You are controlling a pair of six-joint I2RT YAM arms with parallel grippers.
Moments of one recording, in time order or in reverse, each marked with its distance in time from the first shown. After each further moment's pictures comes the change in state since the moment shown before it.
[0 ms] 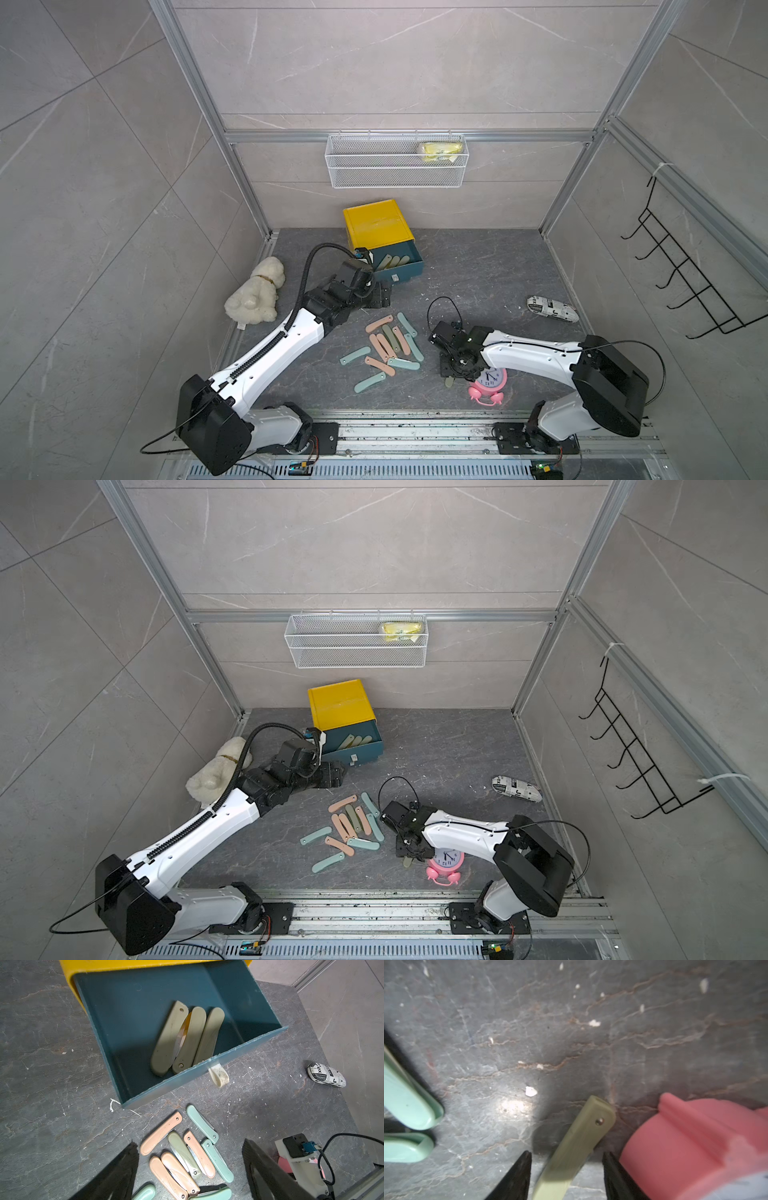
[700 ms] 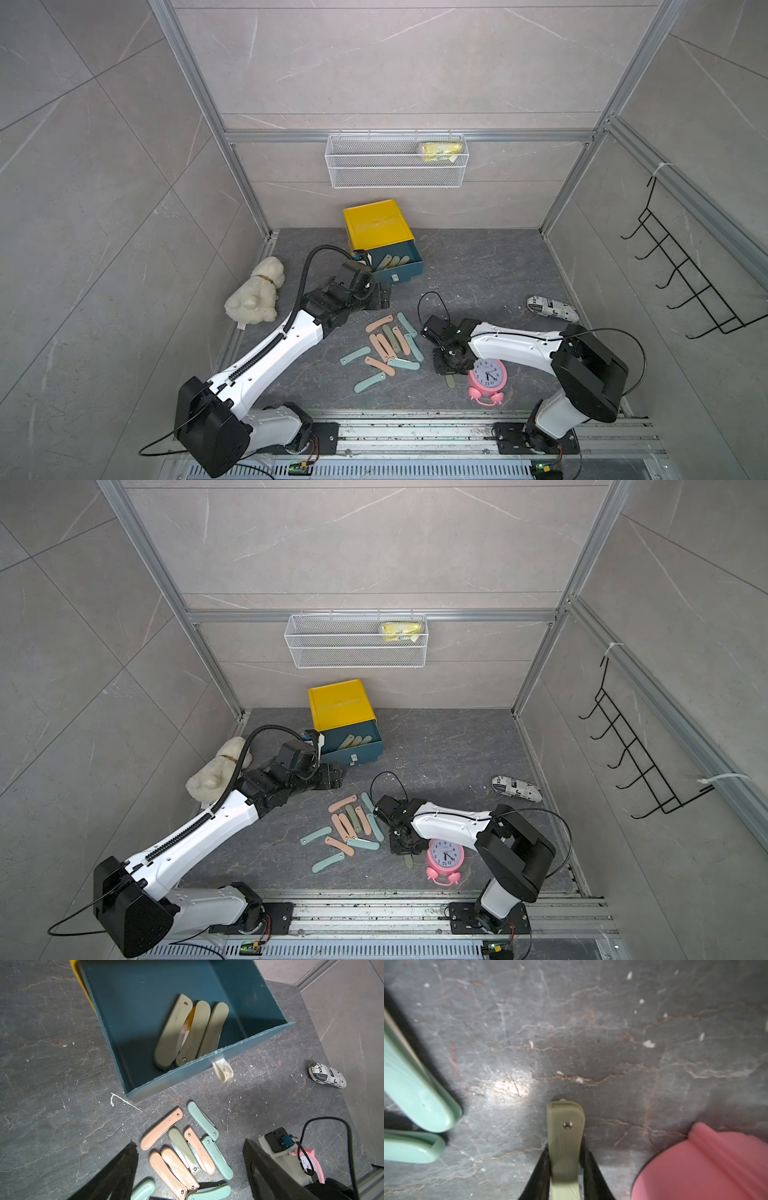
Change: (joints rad) left arm 0.000 -0.018 -0.017 -0.010 -0.001 -0.023; right arm -0.013 0.102 0.092 -0.019 -0.035 -0.152
